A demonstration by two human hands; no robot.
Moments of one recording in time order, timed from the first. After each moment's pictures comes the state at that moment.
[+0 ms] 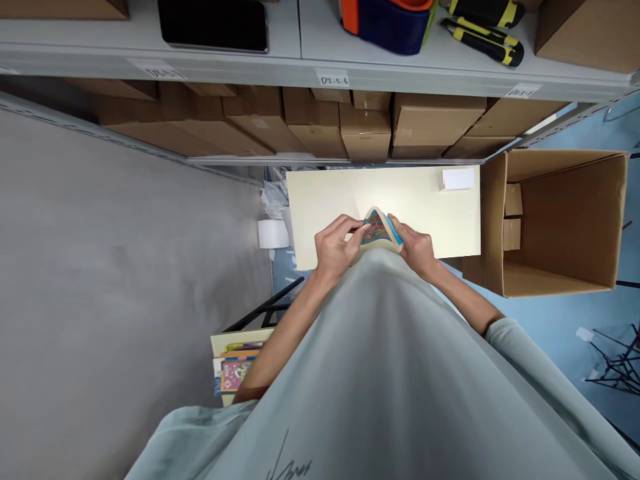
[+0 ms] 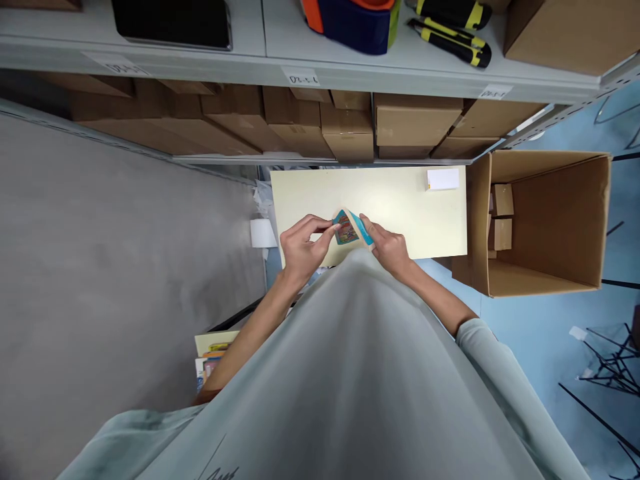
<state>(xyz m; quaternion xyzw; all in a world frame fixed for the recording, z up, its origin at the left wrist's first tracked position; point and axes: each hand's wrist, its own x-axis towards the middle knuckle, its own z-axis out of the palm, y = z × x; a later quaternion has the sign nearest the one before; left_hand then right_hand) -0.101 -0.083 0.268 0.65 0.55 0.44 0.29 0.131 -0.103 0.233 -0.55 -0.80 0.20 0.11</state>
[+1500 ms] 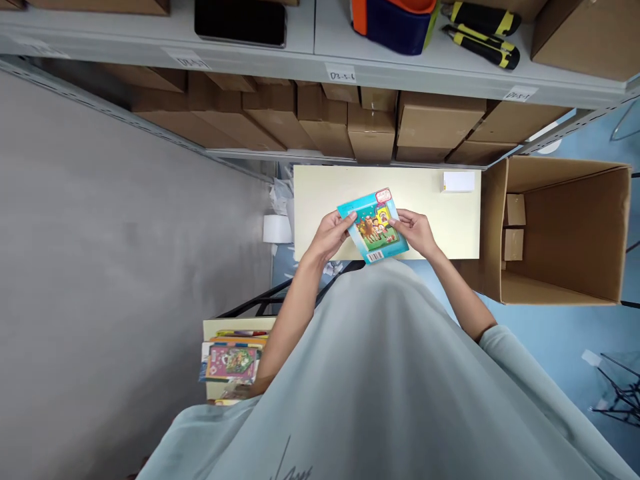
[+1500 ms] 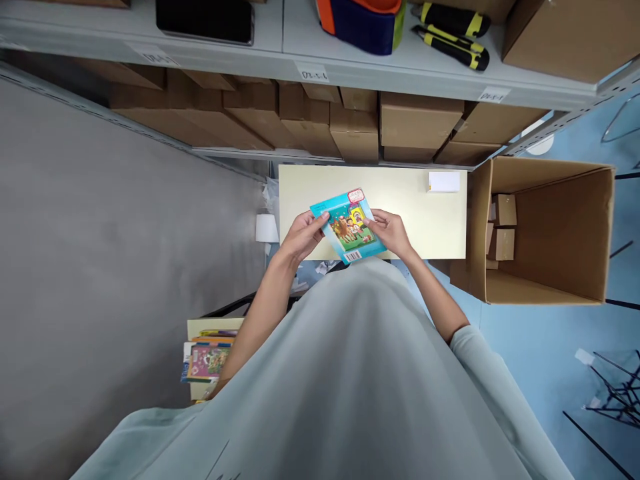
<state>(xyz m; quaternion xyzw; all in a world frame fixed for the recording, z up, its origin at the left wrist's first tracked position) -0.105 -0.092 0.220 0.25 0.51 0.43 0.70 0.144 -0.080 0.213 -0.48 -0.46 0.66 0.34</state>
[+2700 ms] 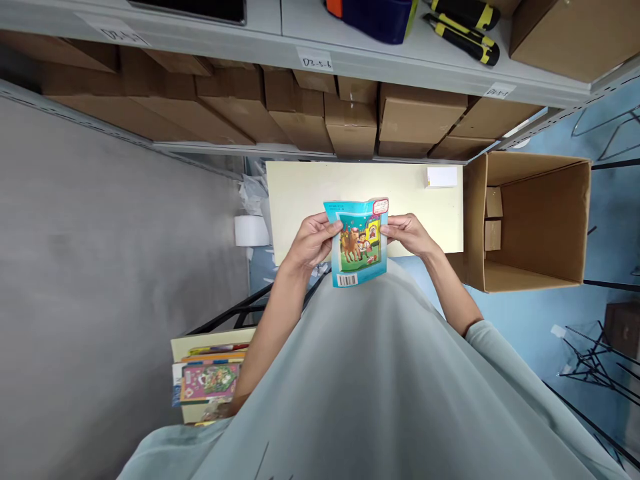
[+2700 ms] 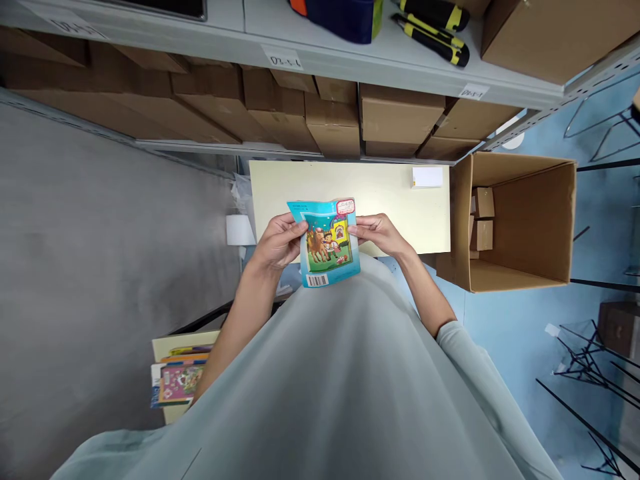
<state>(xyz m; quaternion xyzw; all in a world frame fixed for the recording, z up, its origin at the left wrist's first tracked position) -0.106 -0.093 0.251 0.26 0.46 0.43 0.73 0.151 -0.079 0.254 -0.41 -0.43 0.75 0.30</state>
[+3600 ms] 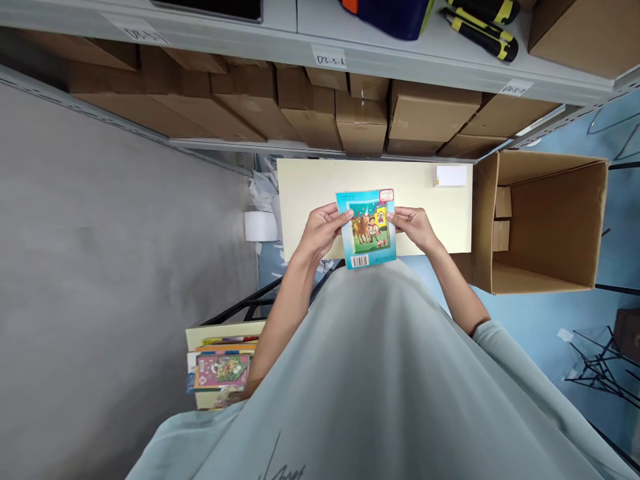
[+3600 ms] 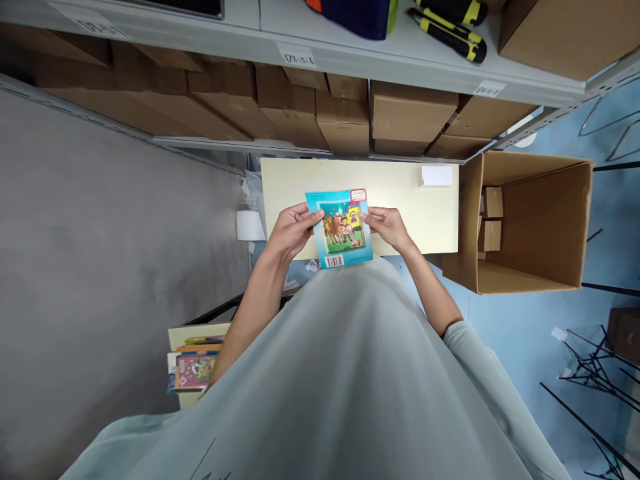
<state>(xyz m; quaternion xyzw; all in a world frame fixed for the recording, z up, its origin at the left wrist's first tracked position) -0.112 -0.080 0.229 0.27 0.51 0.43 0.70 0.142 -0.071 0.238 -0.52 -0.42 0.68 0.31</state>
